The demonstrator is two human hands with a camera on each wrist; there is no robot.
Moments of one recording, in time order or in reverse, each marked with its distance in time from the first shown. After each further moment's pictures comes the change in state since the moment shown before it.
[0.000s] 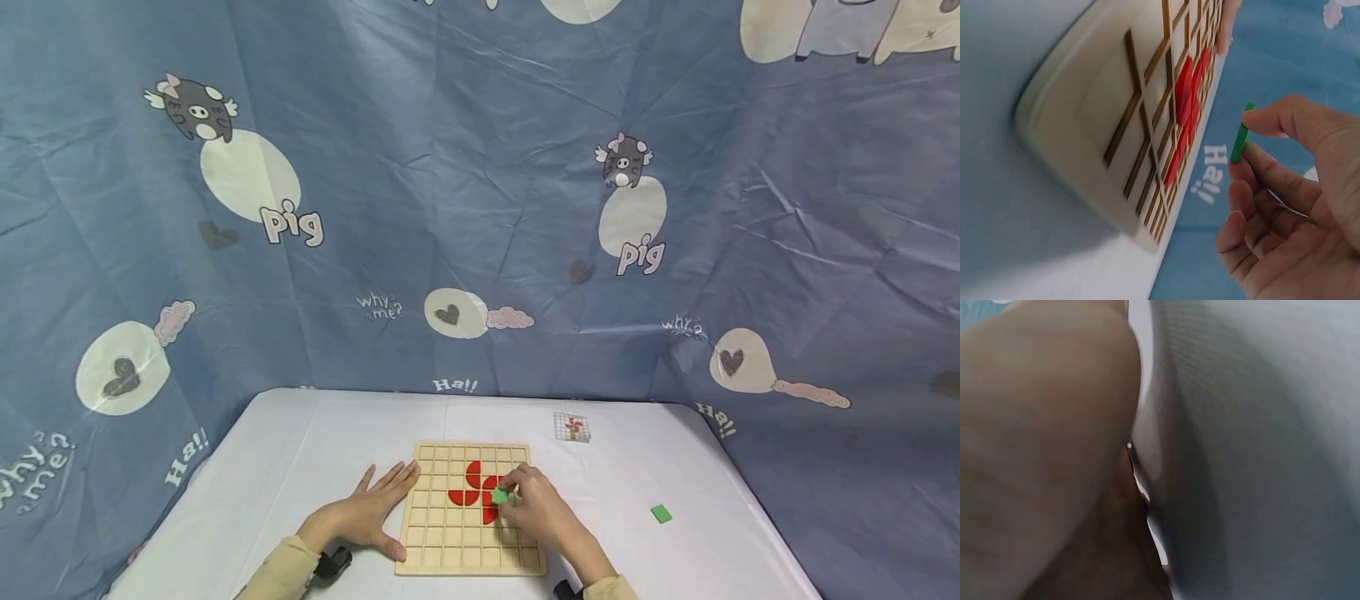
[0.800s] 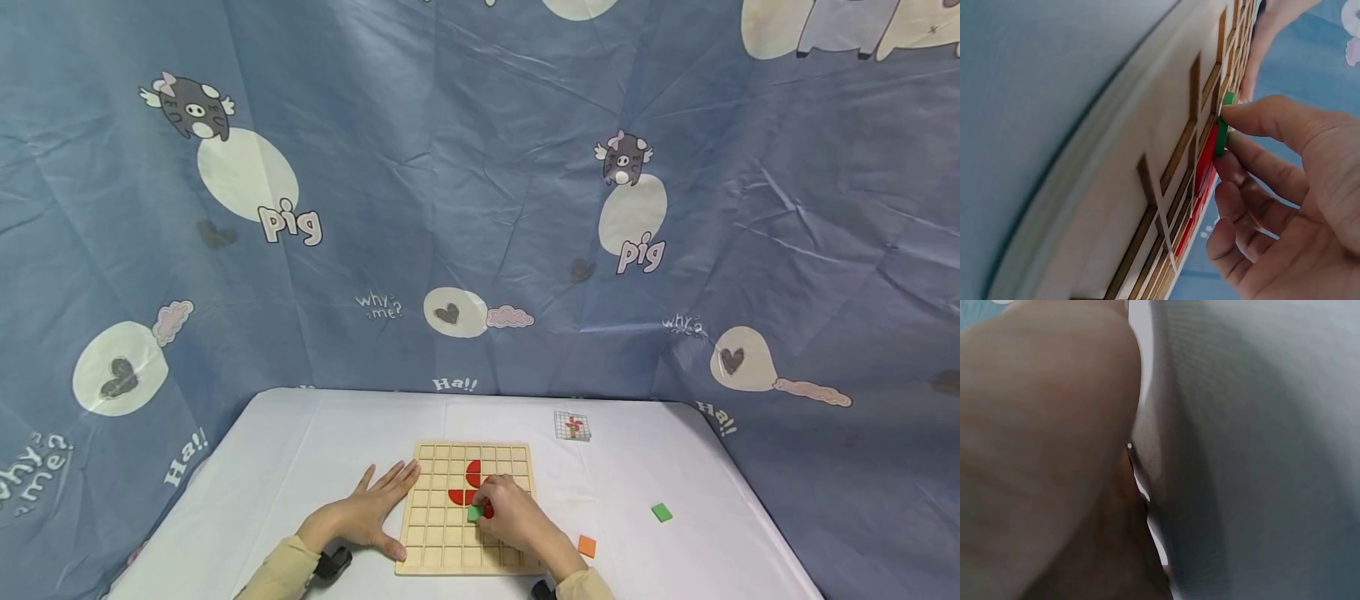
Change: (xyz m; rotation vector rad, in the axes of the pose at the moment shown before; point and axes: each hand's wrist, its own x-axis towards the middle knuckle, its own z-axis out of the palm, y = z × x) left_hand 0.000 0.001 0.001 -0.001 0.000 -0.006; right_hand 0.015 -0.017 0.032 -0.144 -0.096 -0.087
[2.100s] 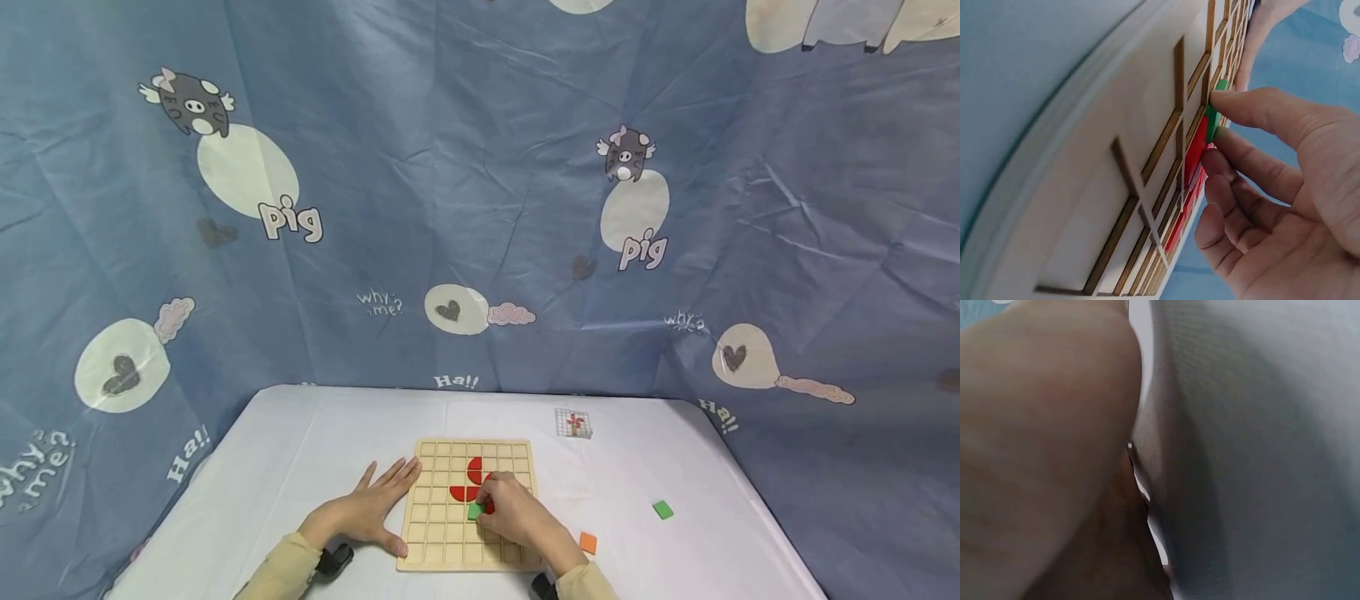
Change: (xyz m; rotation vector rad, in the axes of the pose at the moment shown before) left_hand 0.000 -0.001 0.001 0.007 0.000 0.009; right_hand 0.001 0.000 0.000 0.022 -0.035 0.031
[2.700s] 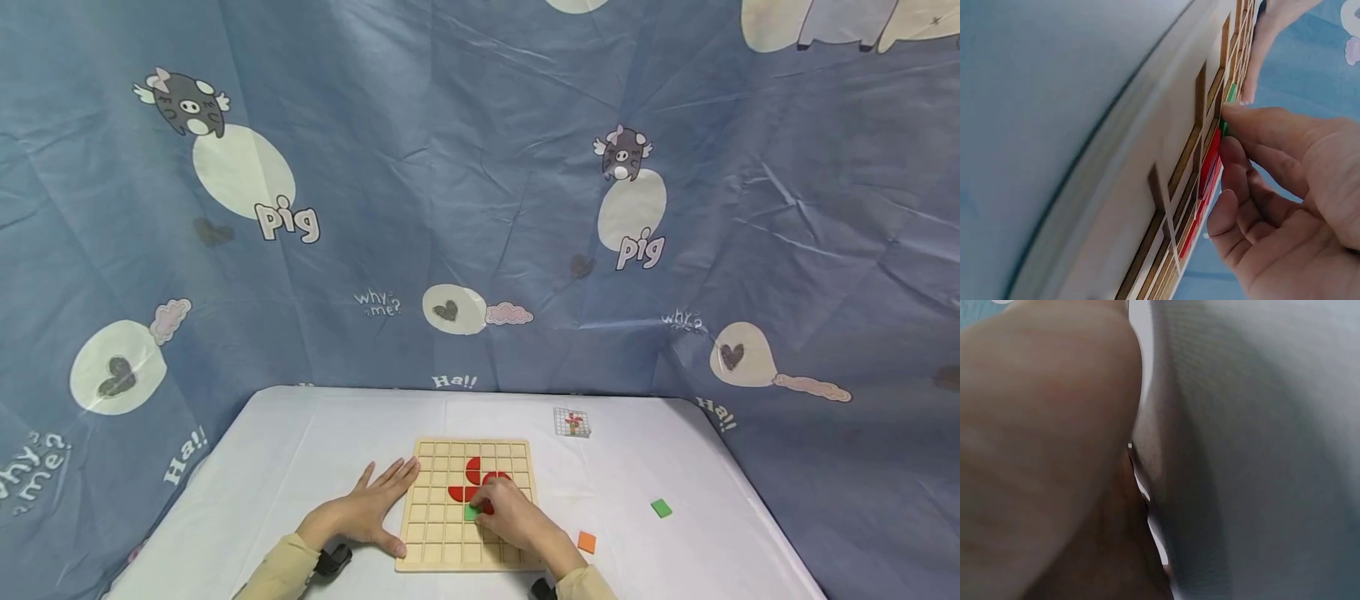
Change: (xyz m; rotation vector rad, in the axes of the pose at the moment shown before) left_hand 0.000 -0.001 -0.001 -0.006 0.007 0.023; right_hand 0.000 0.000 0.001 0.079 -0.031 -0.037
